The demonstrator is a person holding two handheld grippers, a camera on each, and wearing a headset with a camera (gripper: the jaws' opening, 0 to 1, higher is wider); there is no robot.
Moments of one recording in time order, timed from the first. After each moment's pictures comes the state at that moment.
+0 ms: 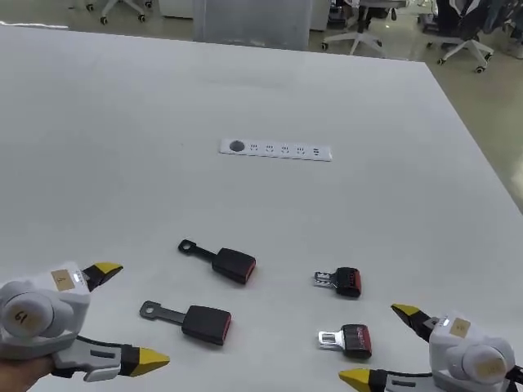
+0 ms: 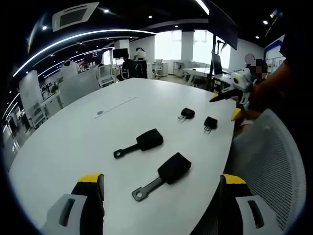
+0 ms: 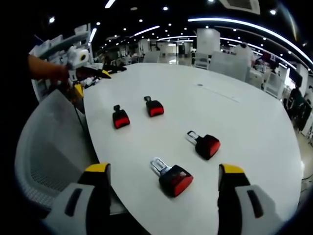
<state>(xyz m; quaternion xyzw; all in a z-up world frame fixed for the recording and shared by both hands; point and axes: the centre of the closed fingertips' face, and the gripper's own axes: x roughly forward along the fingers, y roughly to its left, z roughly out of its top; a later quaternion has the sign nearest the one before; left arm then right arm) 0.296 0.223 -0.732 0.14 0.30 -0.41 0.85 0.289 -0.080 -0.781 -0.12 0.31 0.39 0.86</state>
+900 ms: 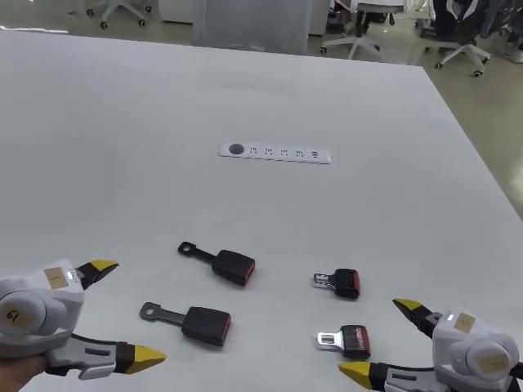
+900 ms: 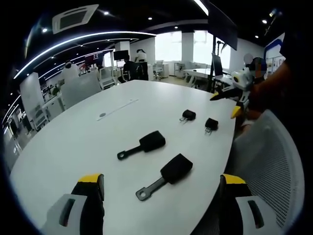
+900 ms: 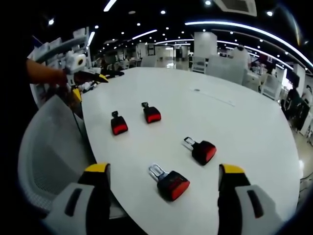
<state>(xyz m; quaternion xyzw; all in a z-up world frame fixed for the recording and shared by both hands) 0.297 0.231 -0.724 0.14 0.29 -0.40 0.86 0.294 -0.081 -0.768 -0.11 0.29 0.38 0.87</state>
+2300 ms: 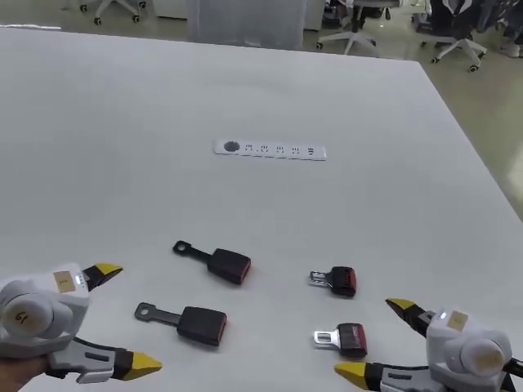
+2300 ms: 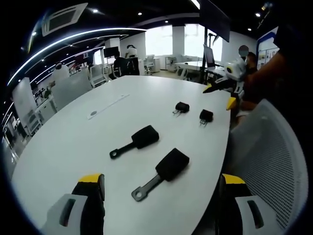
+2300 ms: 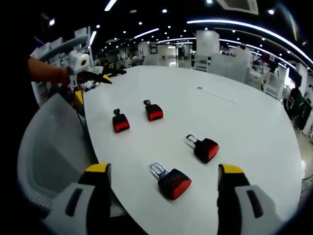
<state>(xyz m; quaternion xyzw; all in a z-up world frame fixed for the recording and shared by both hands) 0.297 0.218 -0.741 0.17 0.30 -0.43 0.83 0.294 -0.081 -0.774 -0.11 0.30 0.39 0.86</state>
